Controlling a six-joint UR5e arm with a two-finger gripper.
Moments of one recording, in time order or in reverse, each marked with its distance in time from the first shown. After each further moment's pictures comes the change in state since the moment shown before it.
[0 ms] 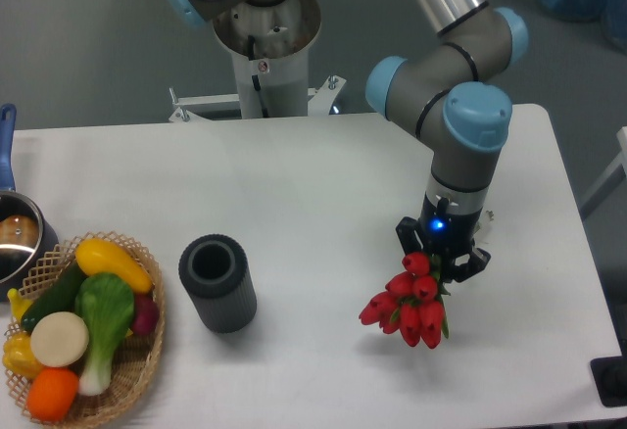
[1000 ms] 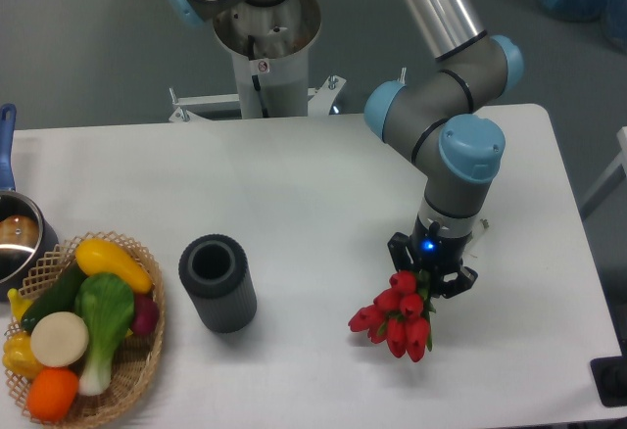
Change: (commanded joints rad) arm -0.034 -0.054 0.014 0.002 0.002 0.008
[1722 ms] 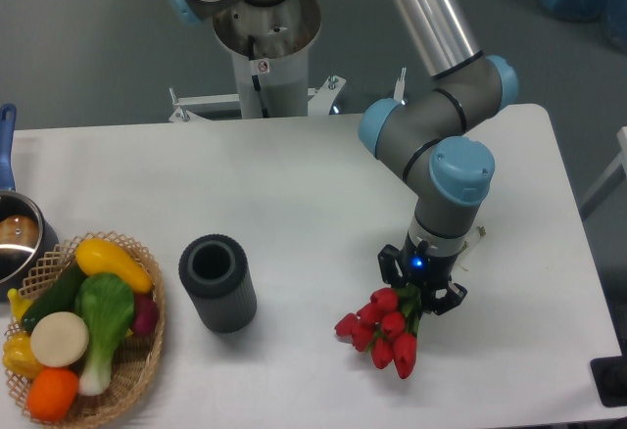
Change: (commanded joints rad) arm -0.018 -0.046 0.043 0.002 0.000 0.006
